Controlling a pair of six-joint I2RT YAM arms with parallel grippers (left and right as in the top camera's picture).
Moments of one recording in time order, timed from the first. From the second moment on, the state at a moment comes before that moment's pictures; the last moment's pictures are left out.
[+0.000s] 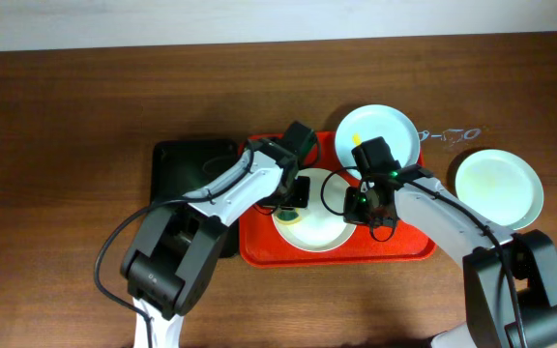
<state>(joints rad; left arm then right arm) -0.62 2.08 1.45 -0.80 0.11 -0.45 0.30 1.68 0.94 -0.66 -0.08 0.50</state>
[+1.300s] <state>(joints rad) -0.62 2.02 1.39 -0.68 0.16 -0.31 0.30 1.68 0.94 -0.67 -0.06 0.50</state>
